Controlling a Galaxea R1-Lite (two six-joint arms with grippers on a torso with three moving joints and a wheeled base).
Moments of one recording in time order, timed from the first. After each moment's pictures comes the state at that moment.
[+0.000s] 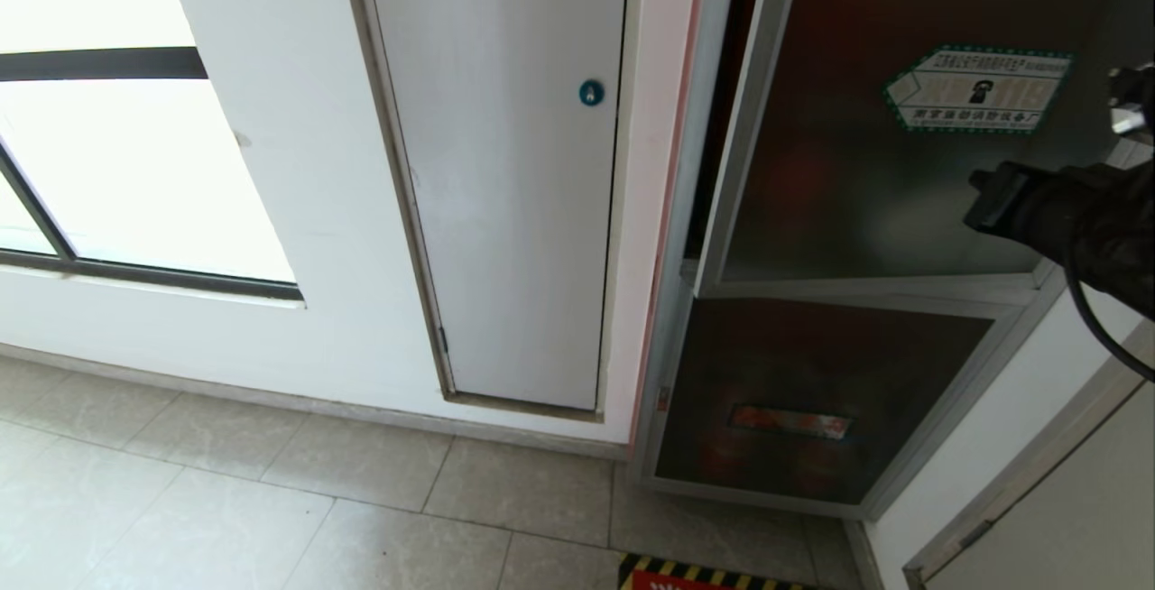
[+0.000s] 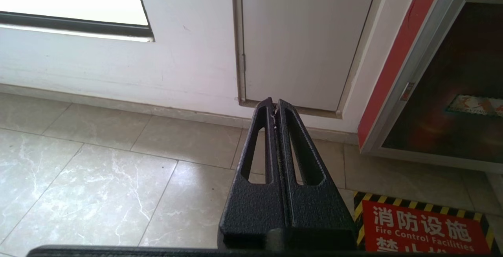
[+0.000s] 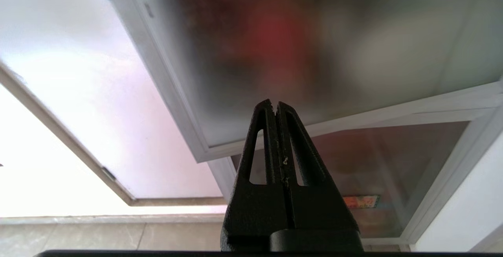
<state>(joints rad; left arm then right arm) 0.01 0.00 0.00 -0.01 -0.01 -0.02 0.01 1.47 -0.86 -0.66 -0.14 0.17</state>
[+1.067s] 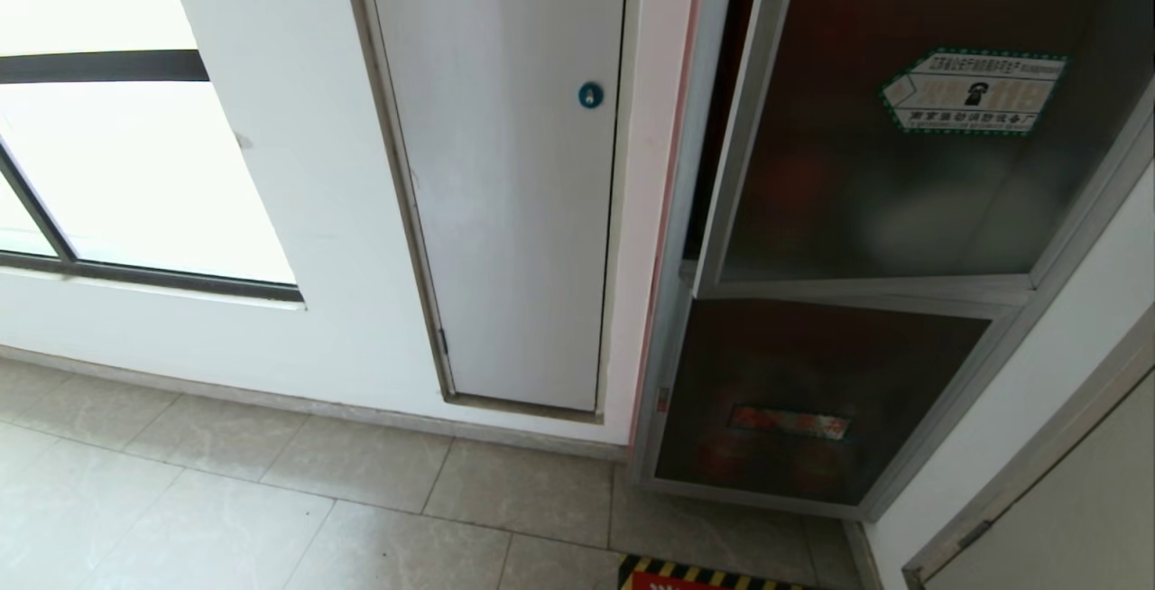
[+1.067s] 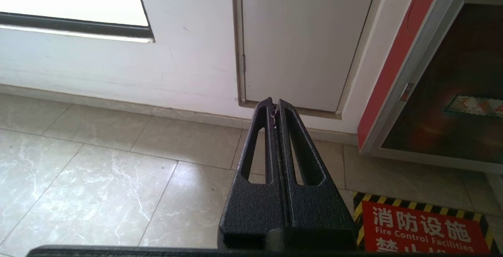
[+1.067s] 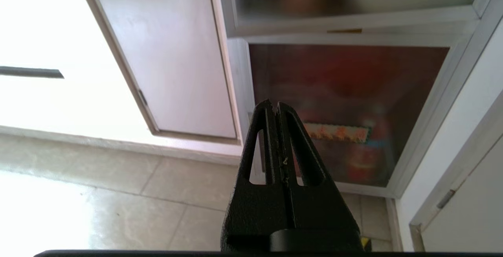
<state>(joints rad) 0.01 0.00 0.00 -0.01 -0.01 -0.02 0.00 0.09 -0.22 0.05 0.04 0.11</state>
